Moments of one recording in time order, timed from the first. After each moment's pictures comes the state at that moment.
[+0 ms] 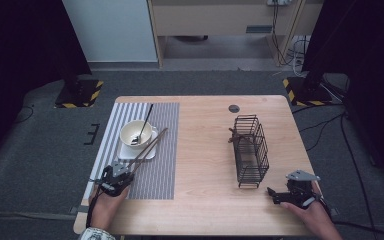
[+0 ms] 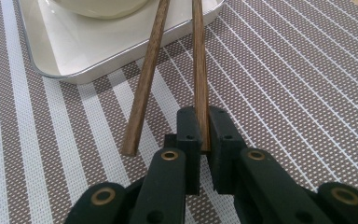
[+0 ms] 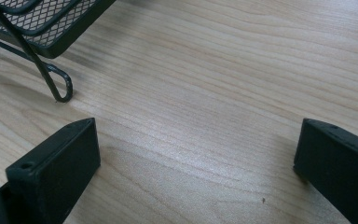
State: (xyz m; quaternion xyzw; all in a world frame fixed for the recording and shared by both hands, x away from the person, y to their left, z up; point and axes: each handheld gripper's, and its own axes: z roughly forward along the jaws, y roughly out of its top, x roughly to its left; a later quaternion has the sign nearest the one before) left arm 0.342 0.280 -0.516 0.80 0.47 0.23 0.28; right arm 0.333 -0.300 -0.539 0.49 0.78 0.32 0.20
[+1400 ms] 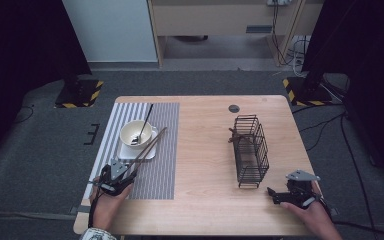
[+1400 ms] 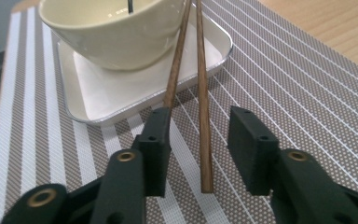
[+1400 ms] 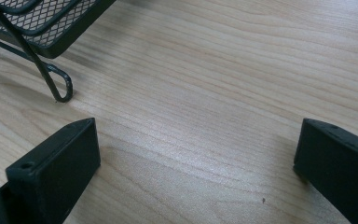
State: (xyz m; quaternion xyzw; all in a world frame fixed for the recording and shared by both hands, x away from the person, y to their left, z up) left arm 0.338 0.276 -0.505 0.78 0.45 0.30 0.33; right arm 0.333 -0.300 -0.539 0.49 0.78 0.32 0.20
